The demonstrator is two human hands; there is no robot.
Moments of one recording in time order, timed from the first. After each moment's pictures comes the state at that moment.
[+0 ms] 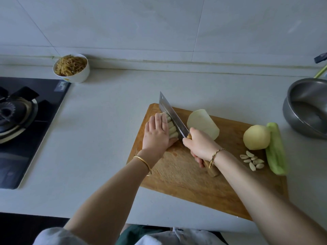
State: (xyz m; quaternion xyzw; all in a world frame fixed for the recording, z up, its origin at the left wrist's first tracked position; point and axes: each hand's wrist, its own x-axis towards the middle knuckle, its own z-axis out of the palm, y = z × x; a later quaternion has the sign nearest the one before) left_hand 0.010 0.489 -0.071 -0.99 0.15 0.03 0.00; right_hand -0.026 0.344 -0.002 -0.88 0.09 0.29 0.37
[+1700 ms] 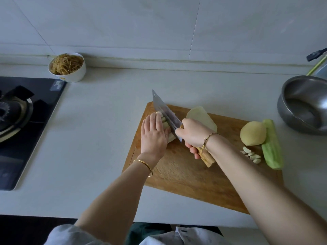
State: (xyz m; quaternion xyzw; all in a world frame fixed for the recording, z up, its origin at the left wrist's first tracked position) left_hand 0.002 0.492 -0.091 -0.98 0.10 -0.06 -0.17; right_hand -0.018 0.363 0.037 -0.87 0.12 0.32 0.37
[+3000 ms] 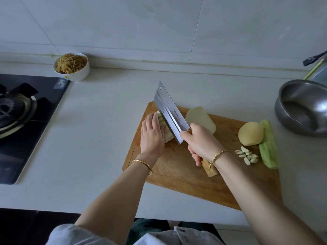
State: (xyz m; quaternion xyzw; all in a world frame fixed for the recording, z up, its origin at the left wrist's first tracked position) left_hand -0.005 0.494 -0.087 -0.96 0.03 -0.05 -0.28; right_hand -0.052 0.358 0.032 -0.88 0.11 0.22 0.41
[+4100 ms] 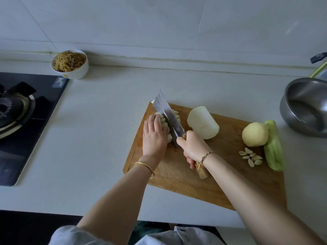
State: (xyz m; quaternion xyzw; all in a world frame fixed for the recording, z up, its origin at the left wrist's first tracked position) left_hand -0.005 0.492 -0.094 -0.95 0.04 -0.06 -0.30; right_hand -0.037 0.368 -0.012 -0.86 0.15 0.27 0.41
